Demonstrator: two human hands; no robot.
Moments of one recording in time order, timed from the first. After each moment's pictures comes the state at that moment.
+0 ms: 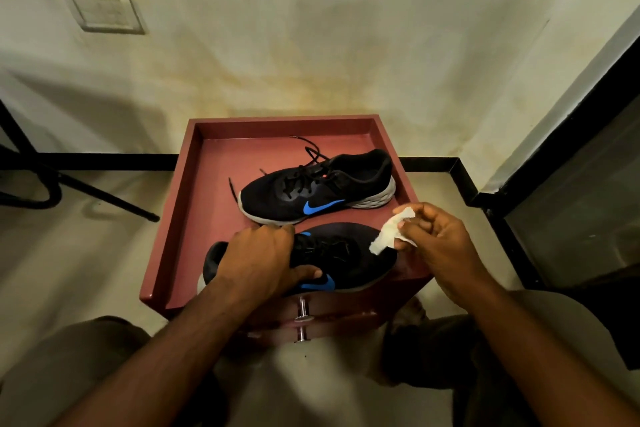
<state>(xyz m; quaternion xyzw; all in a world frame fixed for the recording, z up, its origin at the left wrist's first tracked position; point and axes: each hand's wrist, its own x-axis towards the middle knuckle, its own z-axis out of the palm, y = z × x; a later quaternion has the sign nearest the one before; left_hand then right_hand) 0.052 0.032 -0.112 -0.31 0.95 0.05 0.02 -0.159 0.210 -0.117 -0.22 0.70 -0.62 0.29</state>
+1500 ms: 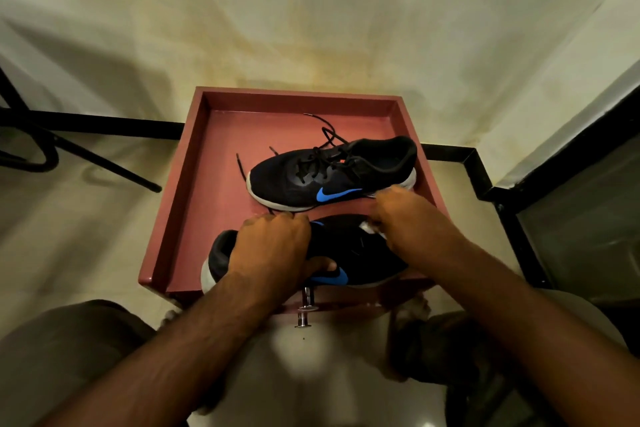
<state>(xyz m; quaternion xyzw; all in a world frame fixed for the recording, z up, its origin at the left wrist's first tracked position) 0.046 0.038 -0.107 -0.33 0.94 0.02 0.05 -0.149 0.137 -0.102 -0.62 0.78 0.02 0.07</state>
